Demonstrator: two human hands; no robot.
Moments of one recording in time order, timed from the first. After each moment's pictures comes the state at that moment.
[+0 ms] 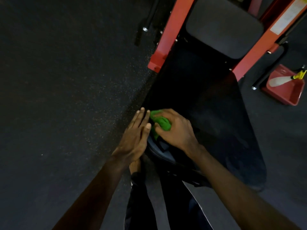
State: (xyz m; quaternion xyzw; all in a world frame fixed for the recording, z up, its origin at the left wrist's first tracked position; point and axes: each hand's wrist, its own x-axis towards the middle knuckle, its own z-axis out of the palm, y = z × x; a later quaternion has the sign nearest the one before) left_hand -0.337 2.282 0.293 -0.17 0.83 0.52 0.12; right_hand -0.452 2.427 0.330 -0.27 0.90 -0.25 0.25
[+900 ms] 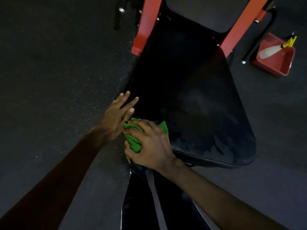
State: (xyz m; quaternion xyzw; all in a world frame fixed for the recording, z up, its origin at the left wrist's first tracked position) left_hand -0.362 2.254 0.276 -0.06 0.90 0.40 0.17; right_hand -0.362 2.431 0.355 -0.33 0.90 -0.25 0.16
